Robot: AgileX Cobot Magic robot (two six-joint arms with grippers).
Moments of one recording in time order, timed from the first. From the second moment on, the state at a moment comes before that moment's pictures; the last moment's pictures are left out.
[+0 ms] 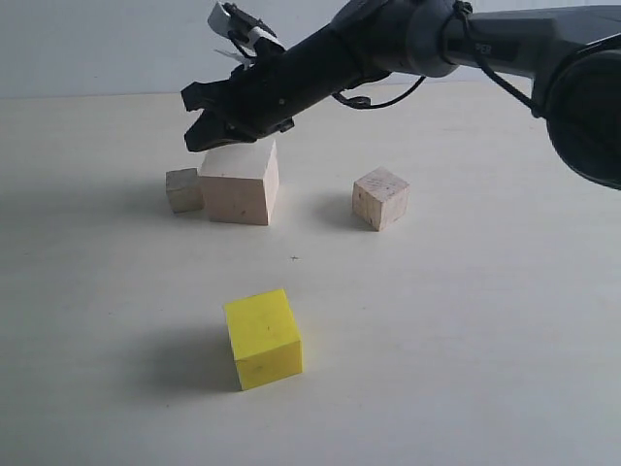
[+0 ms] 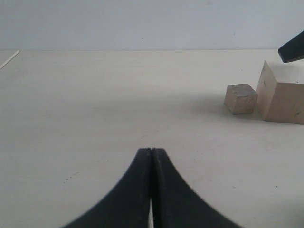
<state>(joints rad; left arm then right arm) -0.04 0.01 0.00 0.08 0.37 -0.06 0.50 2.41 -1.95 1.10 0.89 -0.72</state>
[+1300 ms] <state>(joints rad) -0.04 0.01 0.00 0.08 0.37 -0.06 0.56 2.36 -1.96 0.49 0.81 -0.23</state>
